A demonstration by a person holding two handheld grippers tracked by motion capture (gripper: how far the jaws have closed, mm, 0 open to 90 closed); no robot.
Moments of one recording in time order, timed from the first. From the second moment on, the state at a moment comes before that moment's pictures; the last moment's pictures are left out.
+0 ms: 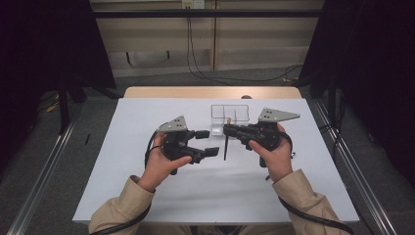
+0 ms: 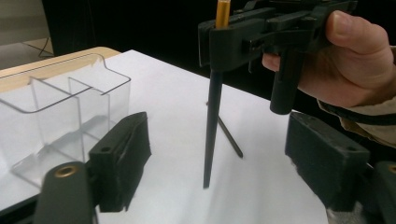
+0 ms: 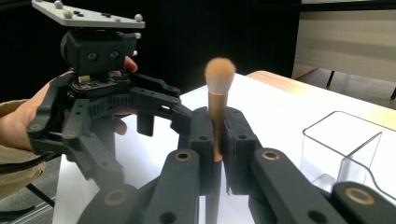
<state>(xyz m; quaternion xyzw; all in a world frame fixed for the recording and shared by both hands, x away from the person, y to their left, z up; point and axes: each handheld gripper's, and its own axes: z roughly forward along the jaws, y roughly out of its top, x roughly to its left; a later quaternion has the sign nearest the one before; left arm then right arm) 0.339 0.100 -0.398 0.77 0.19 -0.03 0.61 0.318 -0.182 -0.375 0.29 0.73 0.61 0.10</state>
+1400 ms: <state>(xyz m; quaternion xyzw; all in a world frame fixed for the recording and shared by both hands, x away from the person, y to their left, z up) 0.322 0.210 -0.409 0.77 0.21 0.04 0.60 0.338 -0.201 -0.370 0.31 0.72 0.61 0.14</state>
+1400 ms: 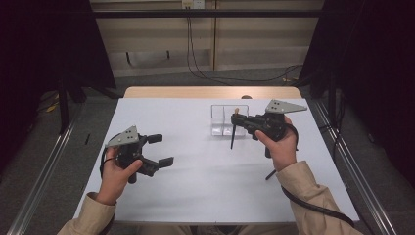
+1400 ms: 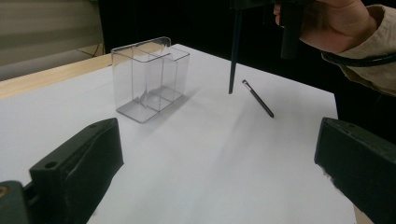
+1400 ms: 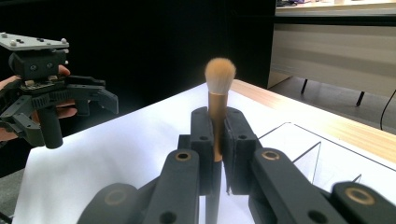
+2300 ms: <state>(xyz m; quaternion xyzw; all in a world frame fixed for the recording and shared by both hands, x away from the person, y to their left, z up) 0.306 0.253 -0.415 0.77 0.23 0.06 0.60 0.353 -0.208 -0.361 0.32 0.71 0.60 0.16</state>
